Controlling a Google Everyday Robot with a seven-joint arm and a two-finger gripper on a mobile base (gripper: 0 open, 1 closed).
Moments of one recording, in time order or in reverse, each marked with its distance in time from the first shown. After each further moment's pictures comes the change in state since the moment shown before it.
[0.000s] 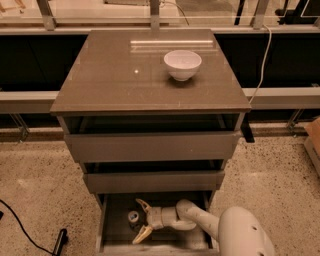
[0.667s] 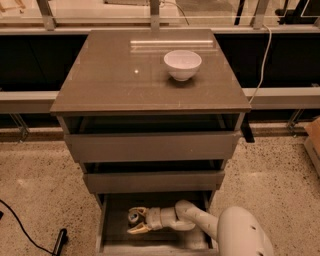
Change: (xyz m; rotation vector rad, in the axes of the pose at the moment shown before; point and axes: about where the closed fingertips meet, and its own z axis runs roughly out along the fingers) arm -0.001 0.003 0.004 -0.007 -0.004 0.002
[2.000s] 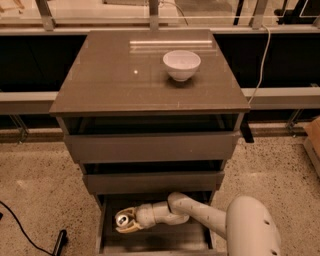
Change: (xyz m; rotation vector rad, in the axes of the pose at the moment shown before) arm -0.111 0.030 0.009 -0.165 -0.133 -0.062
